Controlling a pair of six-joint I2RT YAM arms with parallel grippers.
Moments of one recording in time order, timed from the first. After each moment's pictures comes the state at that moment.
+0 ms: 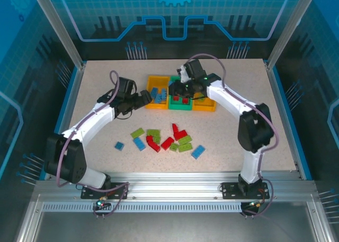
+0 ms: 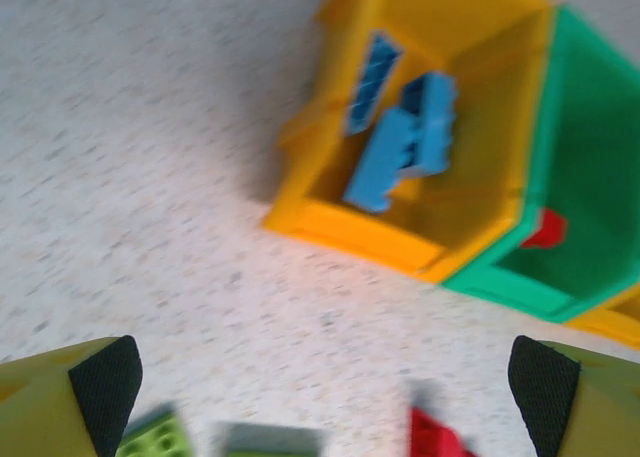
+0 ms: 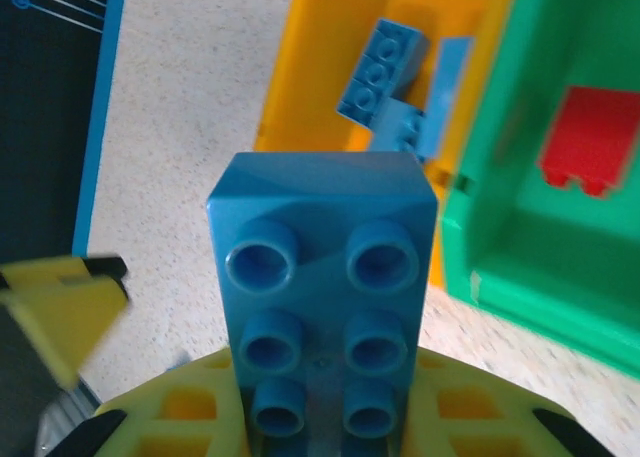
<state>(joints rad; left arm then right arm) -0.26 1.47 1.07 -0.52 0.05 -0.72 0.50 1.95 1.67 -0.58 -0.43 0.55</state>
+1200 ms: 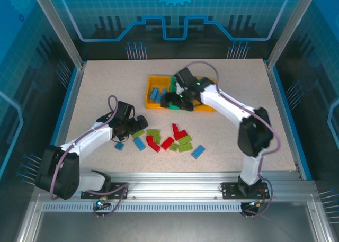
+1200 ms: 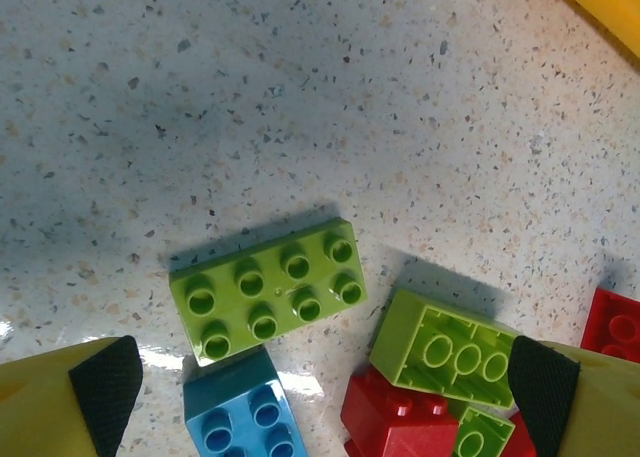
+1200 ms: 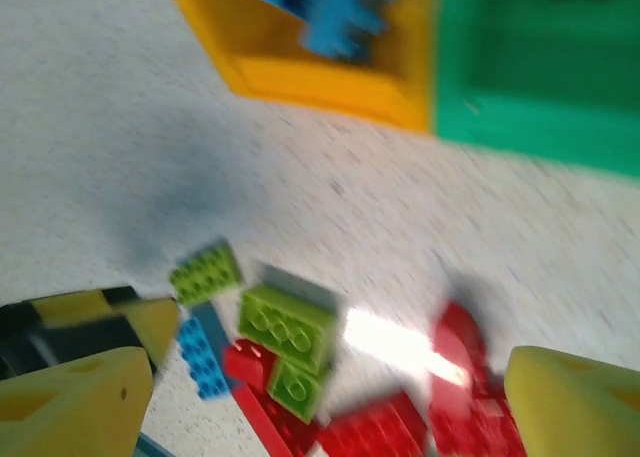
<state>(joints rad) -0.30 1.31 0.72 -0.50 0.07 -0.82 0.62 1.81 1.55 -0.82 -0.23 0.66</state>
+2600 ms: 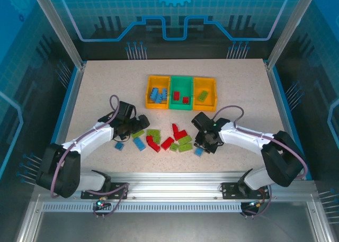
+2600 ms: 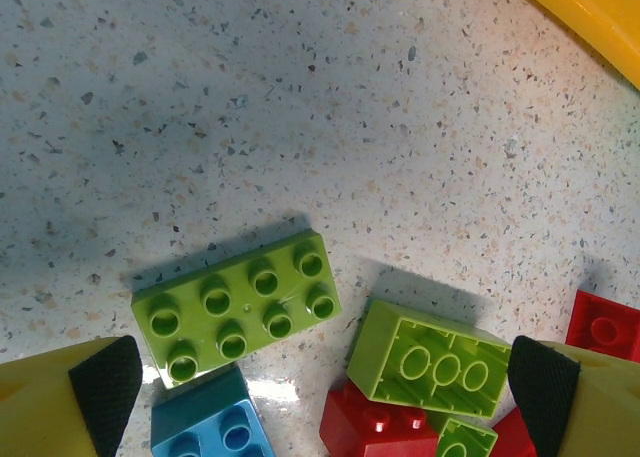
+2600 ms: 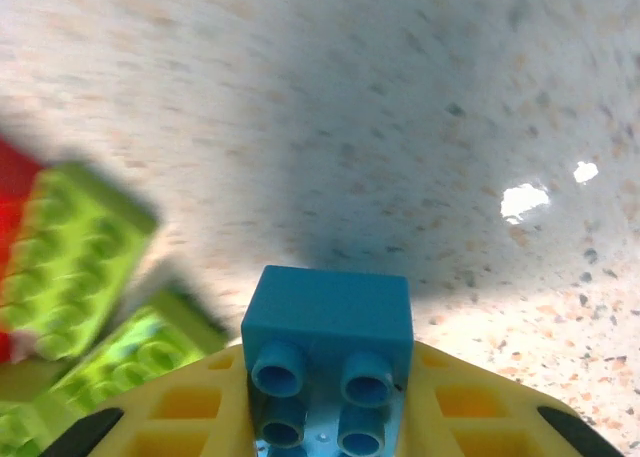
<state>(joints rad) -0.31 1.33 0.71 -0.45 0.08 -0.82 0.69 1.43 0.83 -0.72 -0.03 1.19</state>
